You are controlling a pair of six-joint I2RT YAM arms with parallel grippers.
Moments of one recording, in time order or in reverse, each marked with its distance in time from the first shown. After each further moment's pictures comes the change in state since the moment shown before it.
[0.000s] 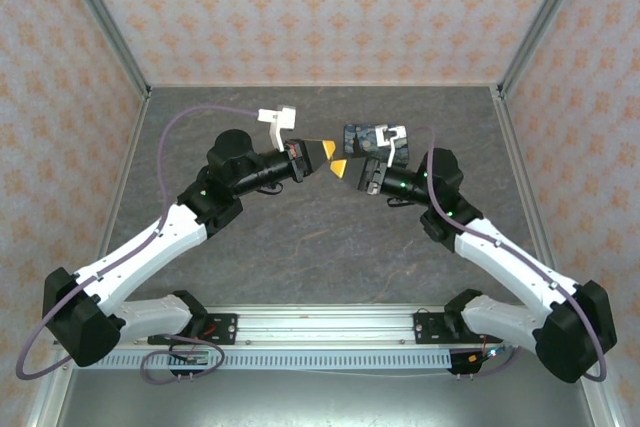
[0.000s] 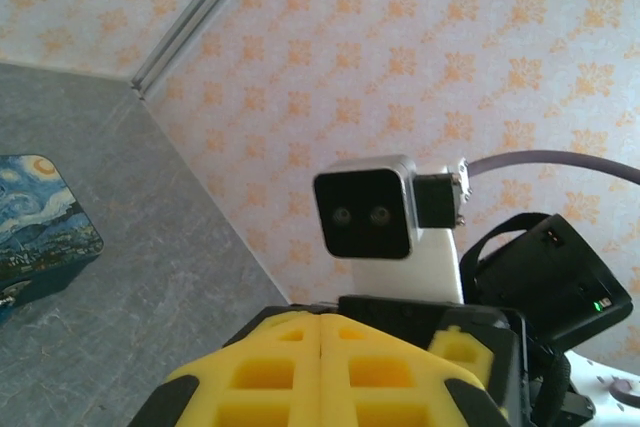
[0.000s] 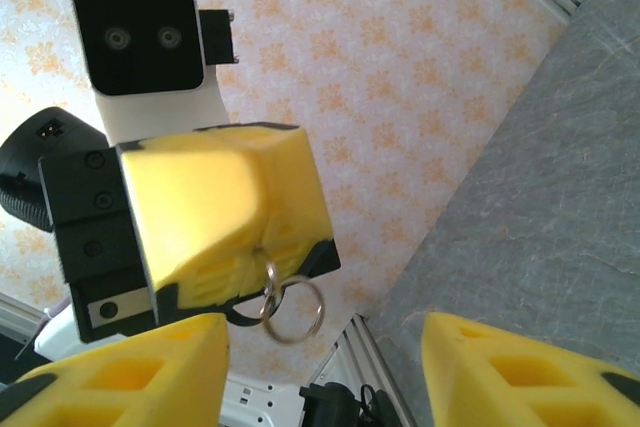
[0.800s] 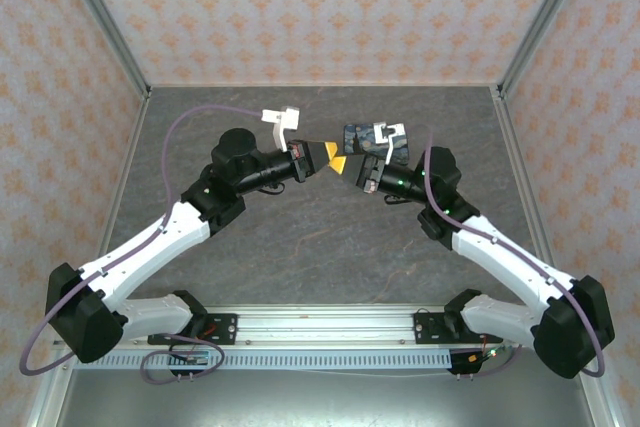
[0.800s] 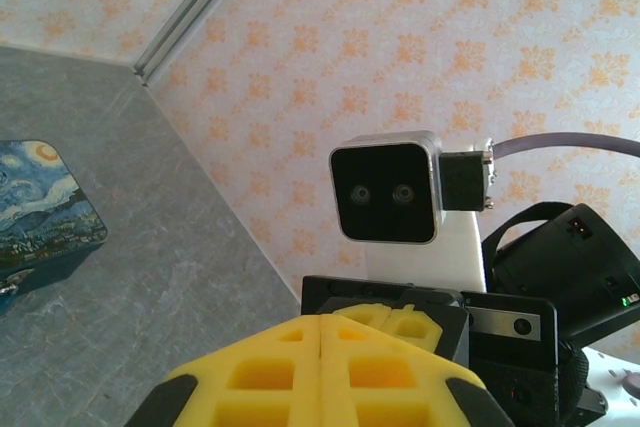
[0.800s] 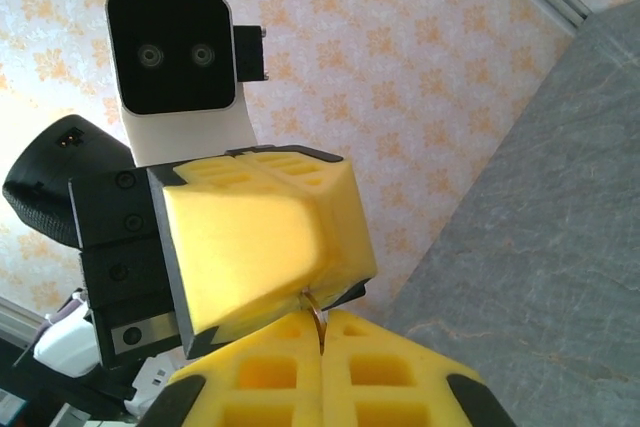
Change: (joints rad) left arm 0.002 0.024 0.002 -0.002 0.014 0.000; right arm 0.008 0.016 0.009 0.031 0.020 0.003
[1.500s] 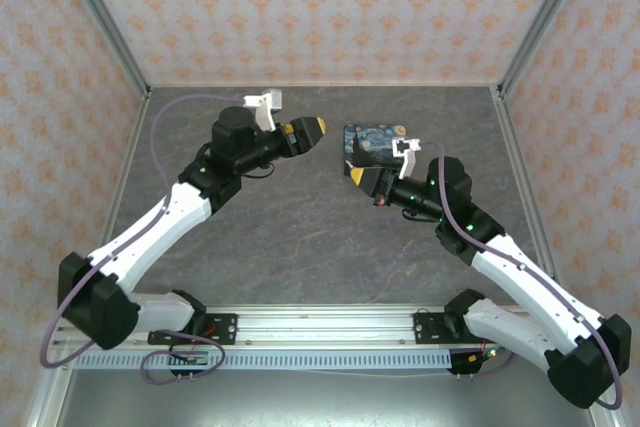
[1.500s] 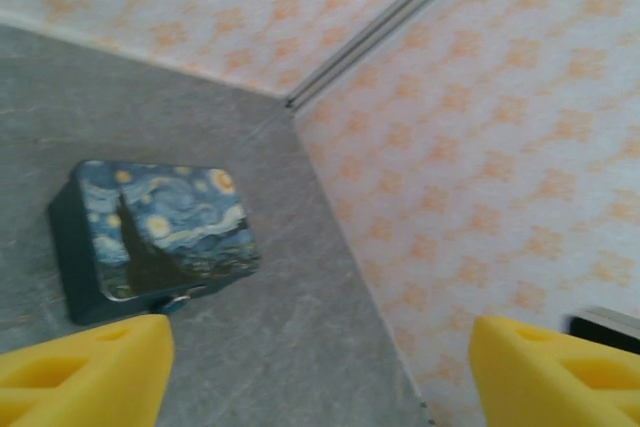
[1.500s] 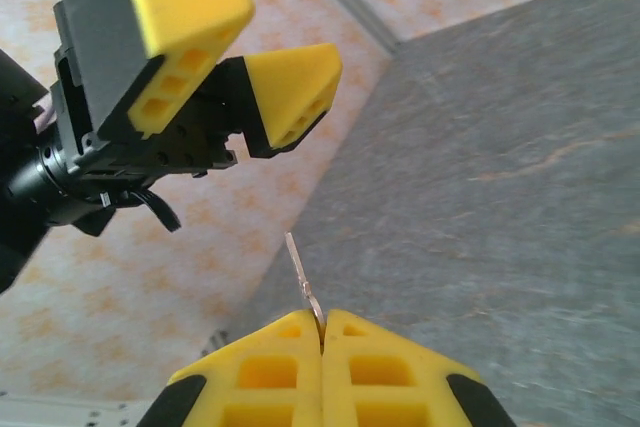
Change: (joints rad) left arm 0.137 0.128 0.126 -0.201 -0.136 0.016; right arm 0.000 -0.208 0.000 -0.489 0.289 -0.266
